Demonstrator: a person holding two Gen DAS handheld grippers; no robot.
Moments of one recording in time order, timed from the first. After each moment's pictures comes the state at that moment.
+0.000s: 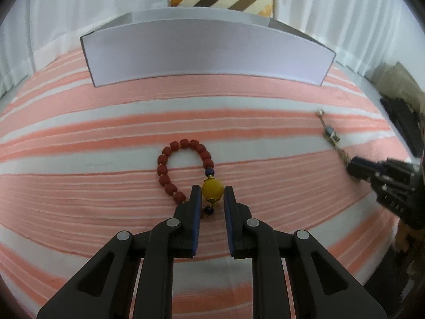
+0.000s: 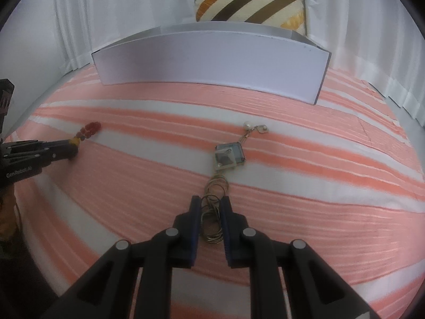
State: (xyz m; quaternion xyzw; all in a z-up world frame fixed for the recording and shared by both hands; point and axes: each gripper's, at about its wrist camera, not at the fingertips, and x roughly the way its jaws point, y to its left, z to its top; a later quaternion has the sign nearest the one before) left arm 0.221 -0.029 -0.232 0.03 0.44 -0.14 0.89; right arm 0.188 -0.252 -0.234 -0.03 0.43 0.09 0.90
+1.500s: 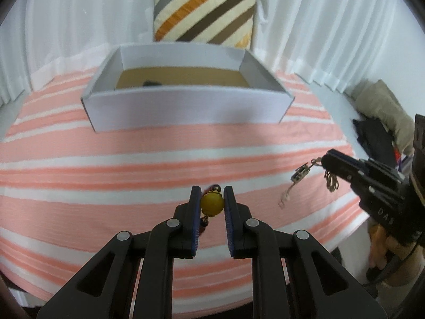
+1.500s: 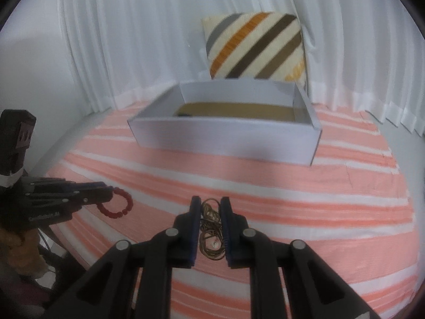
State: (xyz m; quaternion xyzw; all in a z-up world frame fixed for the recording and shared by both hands) left arm 0.212 -0.042 -0.090 -0.01 0.44 -0.18 0.88; right arm 0.174 -0.242 -0.094 0.02 0.35 0.12 0.93
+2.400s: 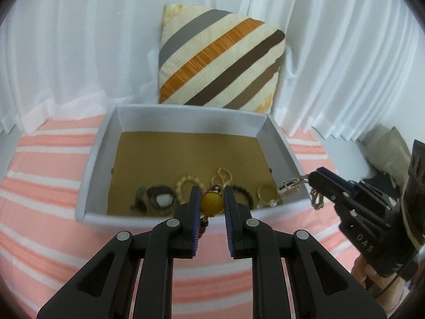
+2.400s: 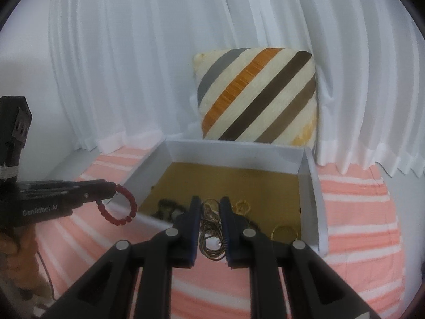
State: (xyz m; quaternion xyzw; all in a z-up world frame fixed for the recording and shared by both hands) left arm 0.420 -0.056 -0.015 -0.05 0.41 -0.16 0.90; right arm 0.366 -0.241 -0.018 0.02 0.31 0.11 0.94
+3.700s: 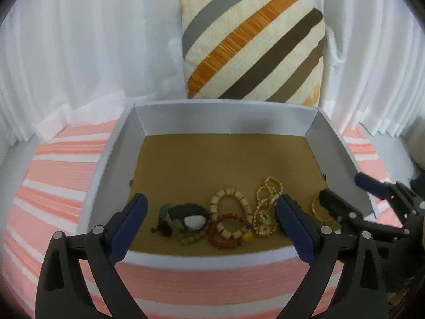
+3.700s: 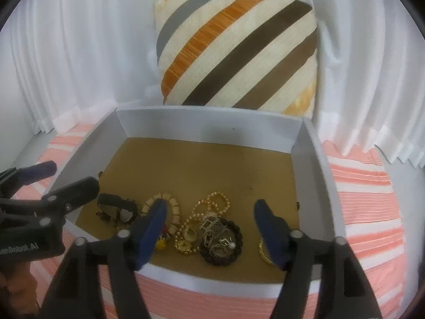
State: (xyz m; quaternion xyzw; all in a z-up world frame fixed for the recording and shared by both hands) left arm 0.464 -0.075 -0.072 0.01 0.40 -0.06 0.92; right arm 0.452 -0.239 -0.094 0.00 0.38 0.03 0.92
